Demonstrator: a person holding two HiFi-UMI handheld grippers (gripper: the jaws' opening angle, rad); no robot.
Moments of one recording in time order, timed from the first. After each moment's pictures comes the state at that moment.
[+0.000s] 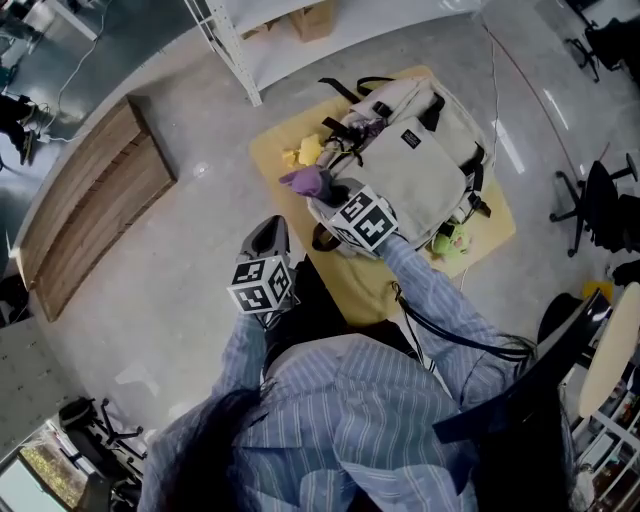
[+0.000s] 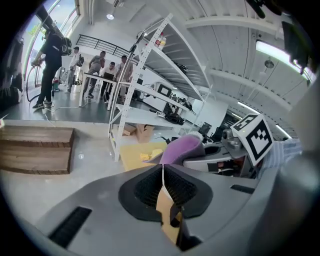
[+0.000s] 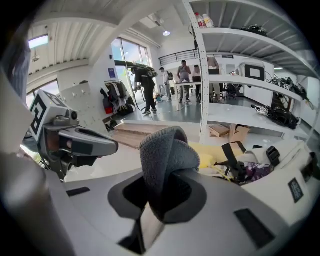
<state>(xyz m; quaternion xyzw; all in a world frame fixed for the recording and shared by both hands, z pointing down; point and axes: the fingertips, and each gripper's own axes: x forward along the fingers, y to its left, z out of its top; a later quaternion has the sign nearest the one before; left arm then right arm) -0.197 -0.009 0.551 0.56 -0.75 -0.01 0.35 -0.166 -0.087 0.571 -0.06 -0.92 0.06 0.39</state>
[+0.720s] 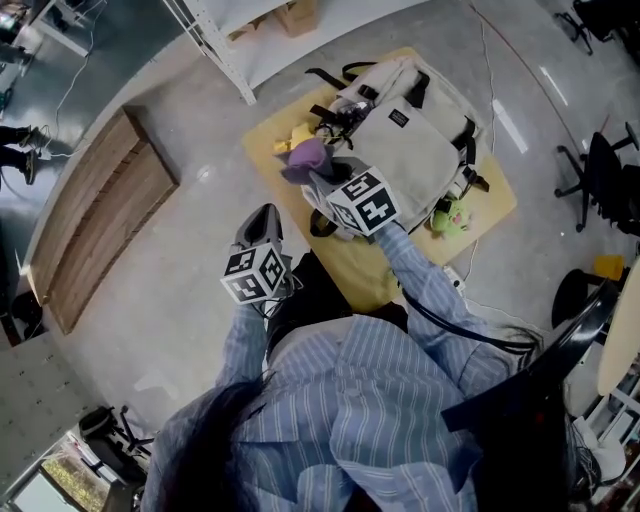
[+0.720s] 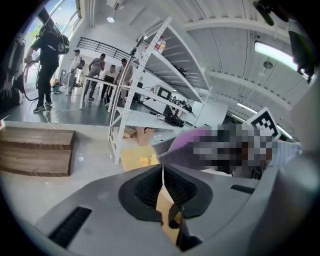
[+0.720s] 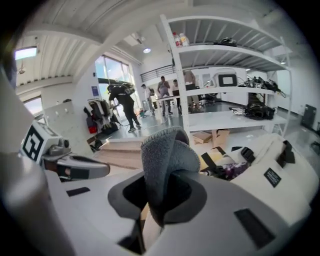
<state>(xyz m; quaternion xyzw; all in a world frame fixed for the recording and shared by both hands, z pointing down) -0.199 -0.006 0.539 0.55 -0.76 -0.02 0.34 -0.159 -0.112 0.525 0.04 -0.94 0.11 0.32</state>
